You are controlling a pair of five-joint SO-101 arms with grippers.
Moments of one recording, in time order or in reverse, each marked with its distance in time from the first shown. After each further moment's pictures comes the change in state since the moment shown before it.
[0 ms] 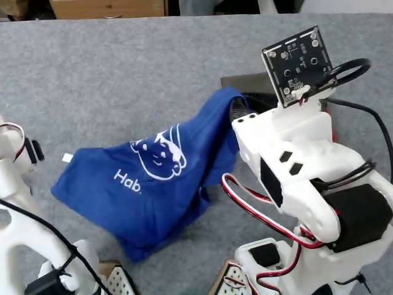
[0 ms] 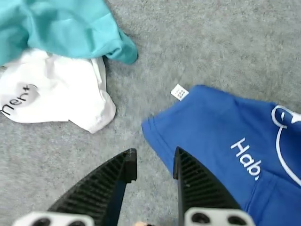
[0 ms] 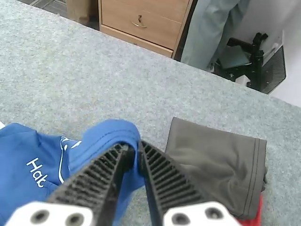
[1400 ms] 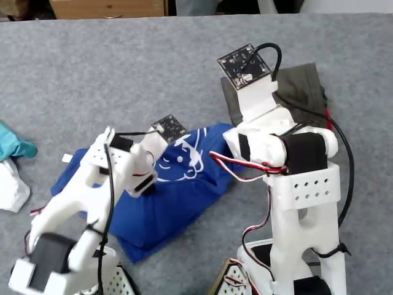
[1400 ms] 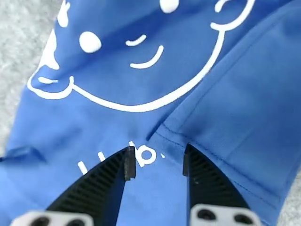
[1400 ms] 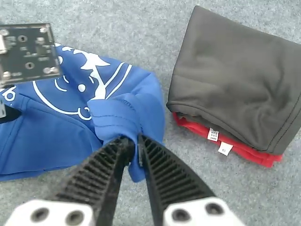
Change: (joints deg) left arm 48.3 19.7 32.7 -36.5 -24.4; right arm 5.0 0.0 33.2 -6.5 8.1
